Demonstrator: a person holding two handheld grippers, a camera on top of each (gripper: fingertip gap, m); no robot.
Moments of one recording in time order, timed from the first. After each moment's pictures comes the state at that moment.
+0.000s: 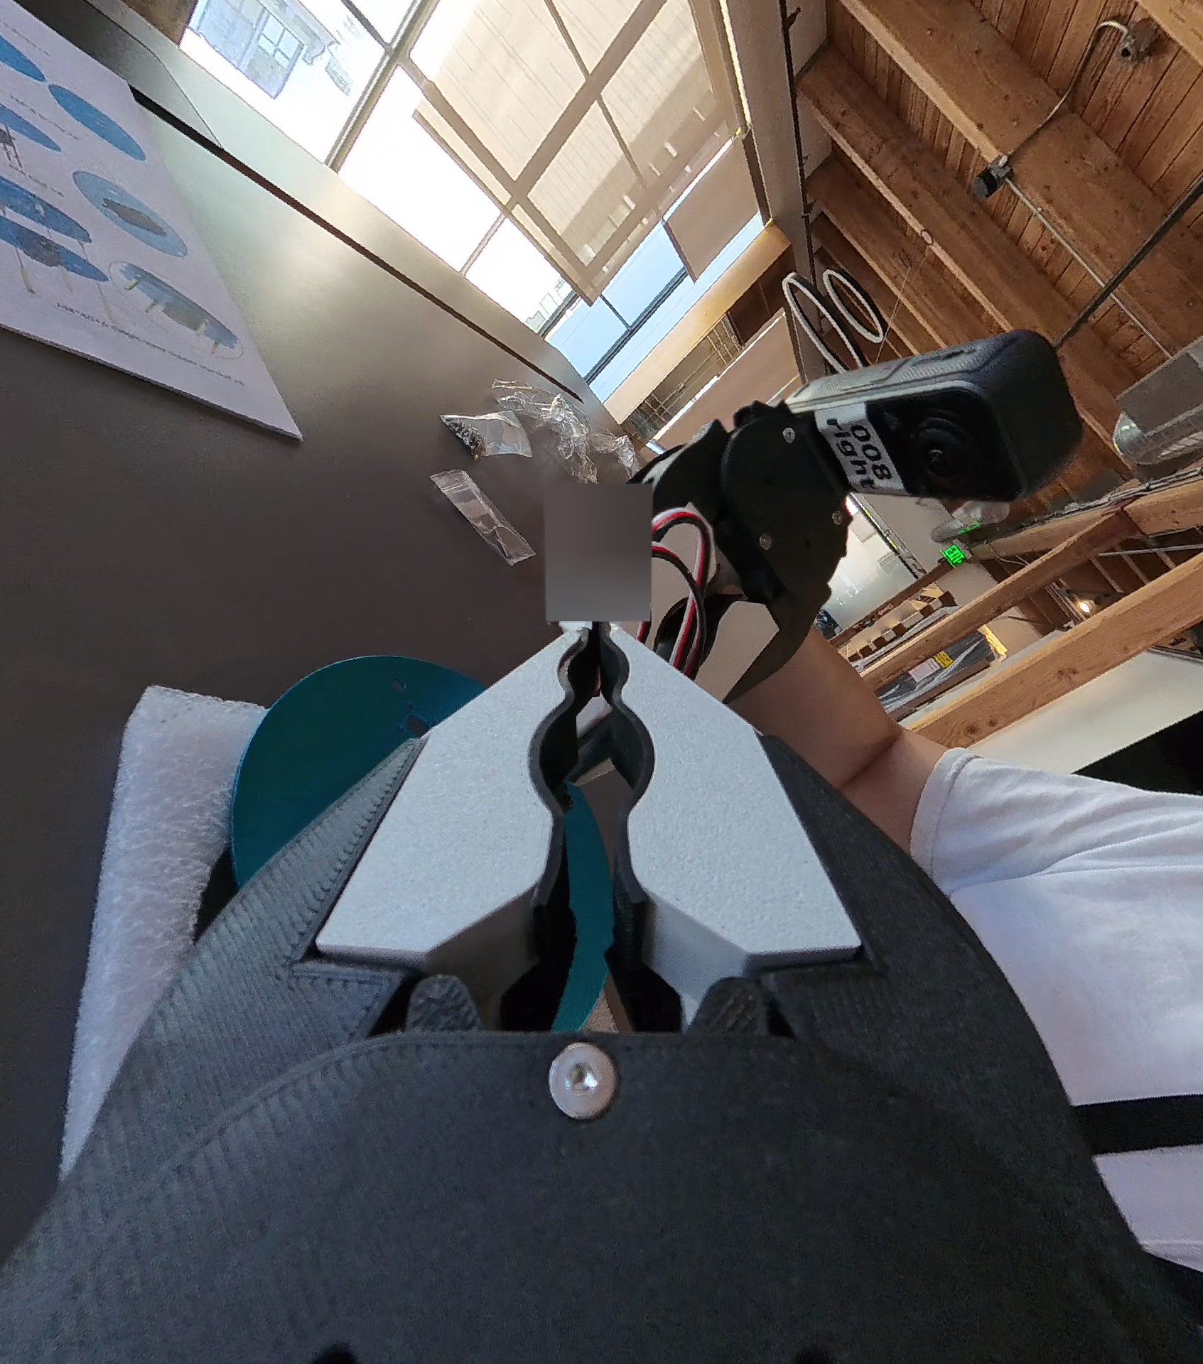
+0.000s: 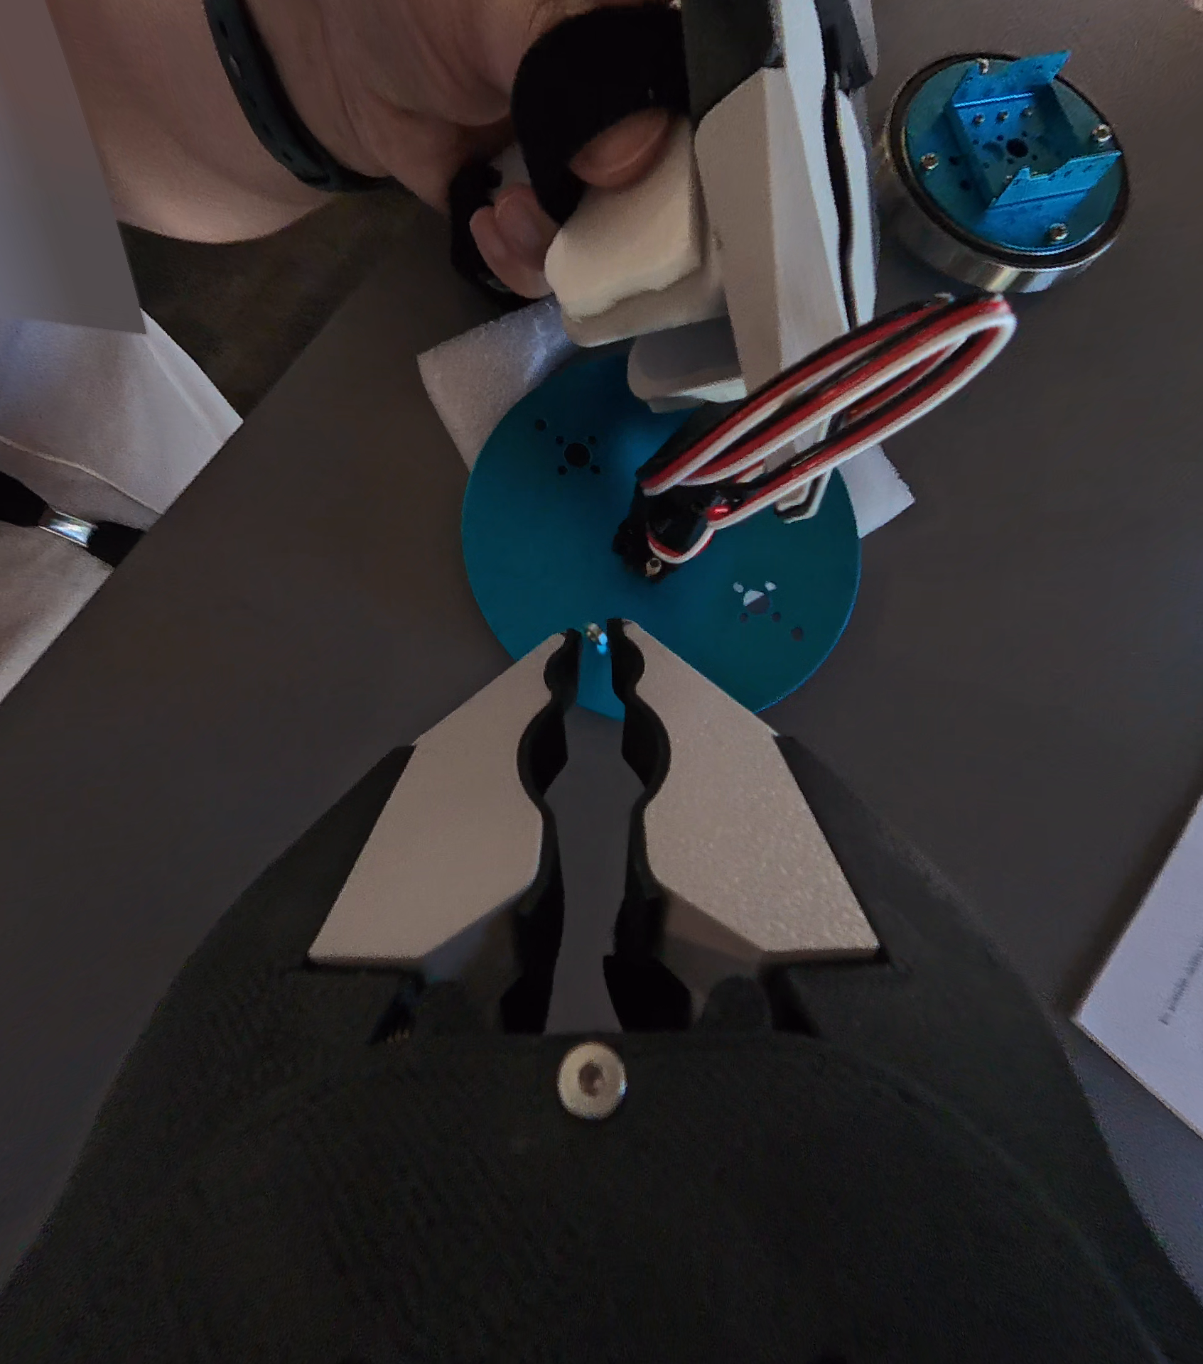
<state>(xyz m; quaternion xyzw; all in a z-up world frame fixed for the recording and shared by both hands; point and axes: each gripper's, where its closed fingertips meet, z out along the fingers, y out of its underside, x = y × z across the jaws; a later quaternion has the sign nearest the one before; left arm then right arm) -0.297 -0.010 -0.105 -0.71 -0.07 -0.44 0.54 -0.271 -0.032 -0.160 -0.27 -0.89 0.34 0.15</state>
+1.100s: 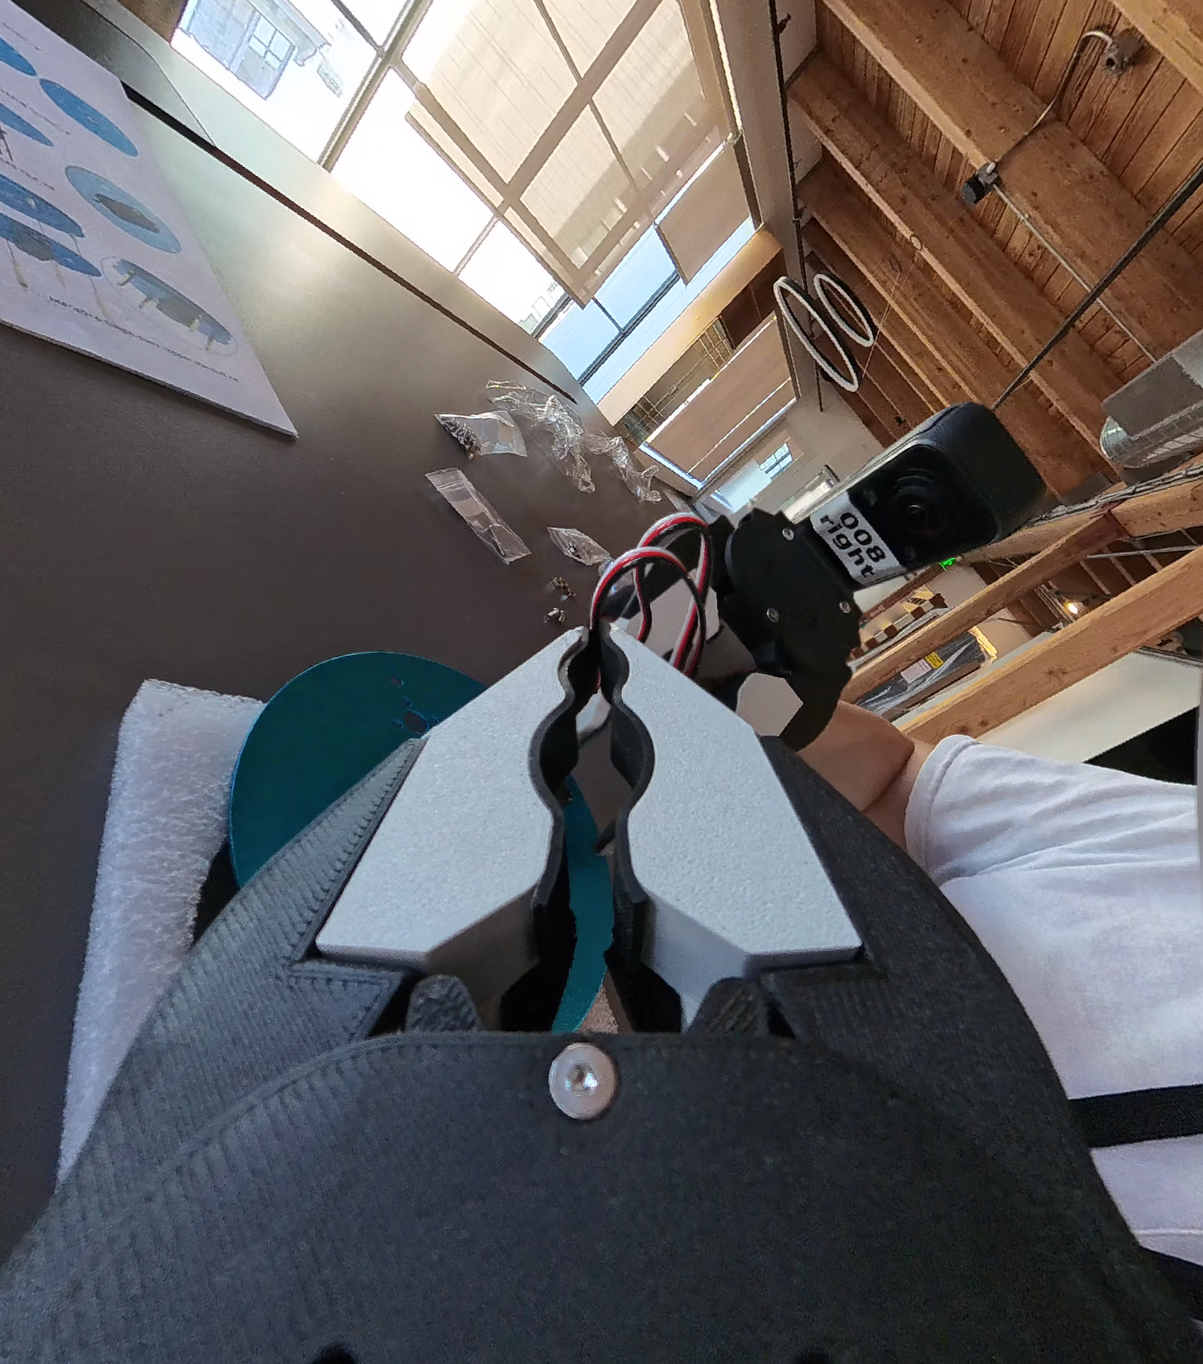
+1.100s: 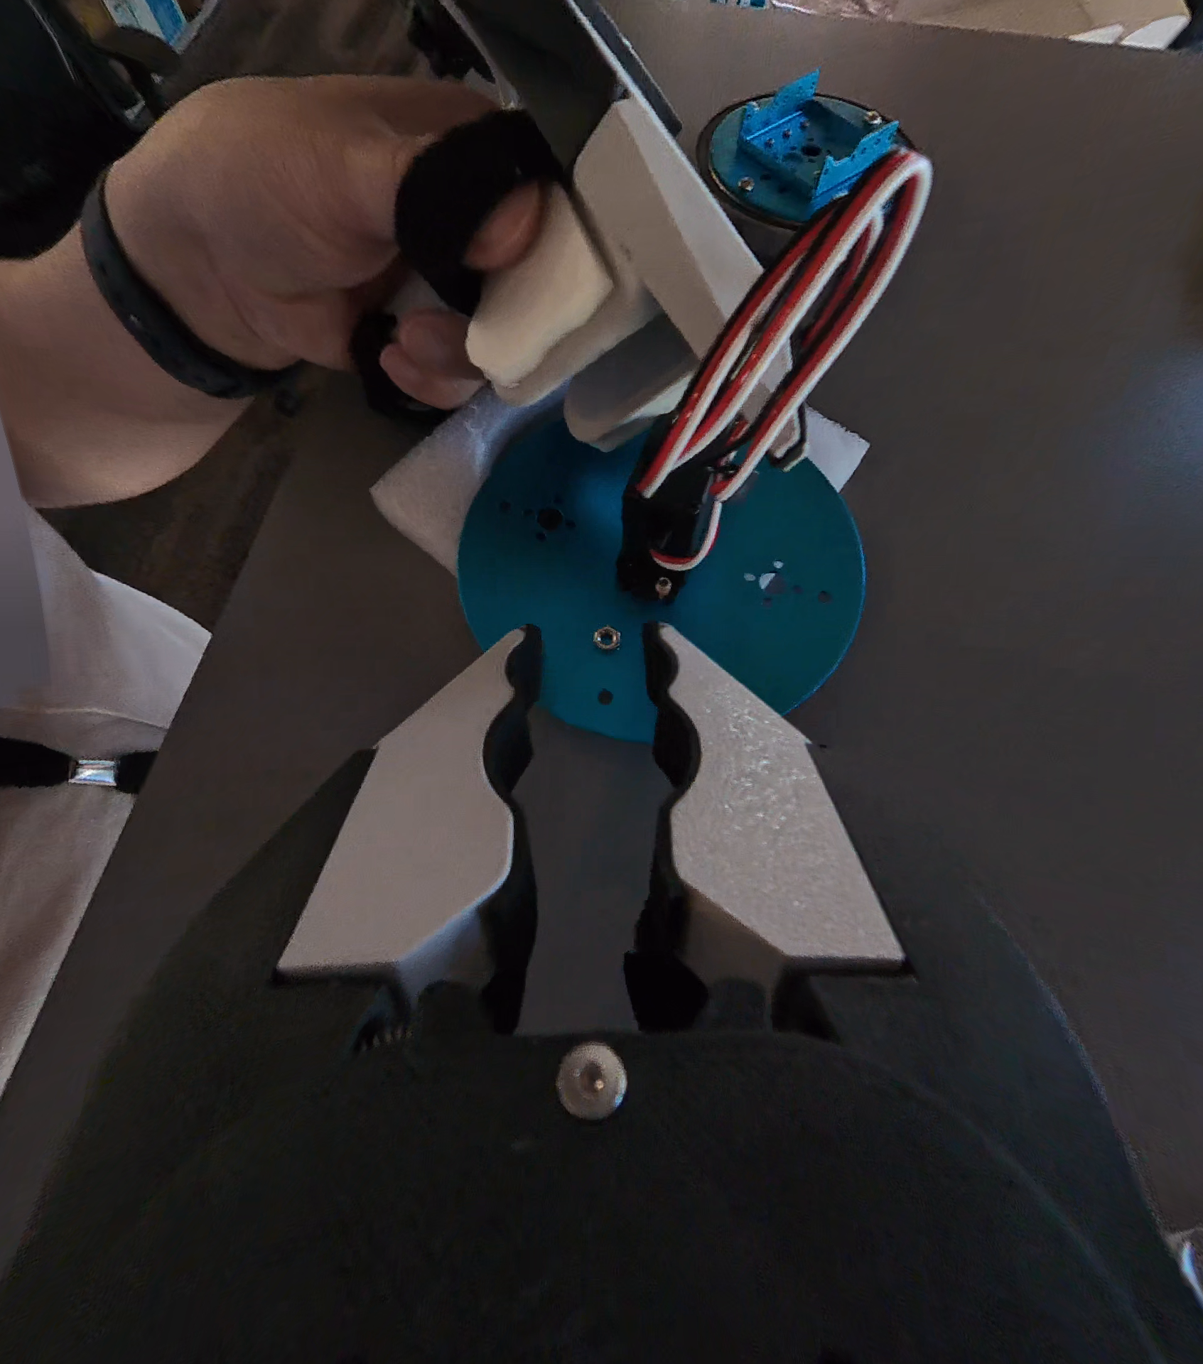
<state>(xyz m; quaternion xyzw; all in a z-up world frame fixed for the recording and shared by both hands) -0.297 -0.012 -0.105 -0.71 -0.07 -0.45 0.54 -0.275 -0.045 -0.162 -0.42 -0.78 0.40 0.22</state>
